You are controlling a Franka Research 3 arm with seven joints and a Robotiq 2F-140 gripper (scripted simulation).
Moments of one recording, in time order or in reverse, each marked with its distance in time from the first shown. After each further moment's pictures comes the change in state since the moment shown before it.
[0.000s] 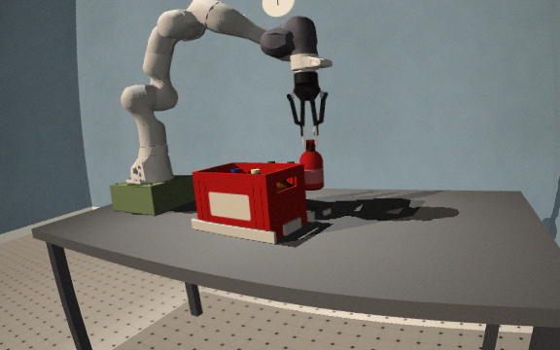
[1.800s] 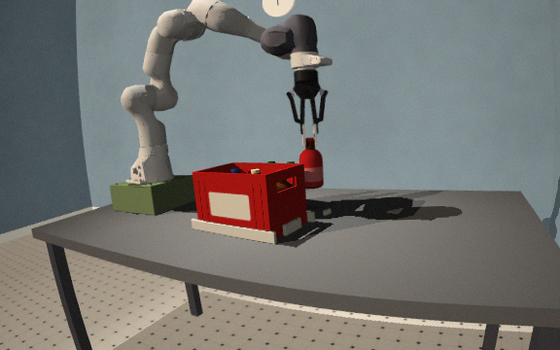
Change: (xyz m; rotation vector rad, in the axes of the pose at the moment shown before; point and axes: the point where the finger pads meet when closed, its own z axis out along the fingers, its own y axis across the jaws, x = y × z) arm 0.000 0.000 -0.006 -0.005 -0.002 -0.001
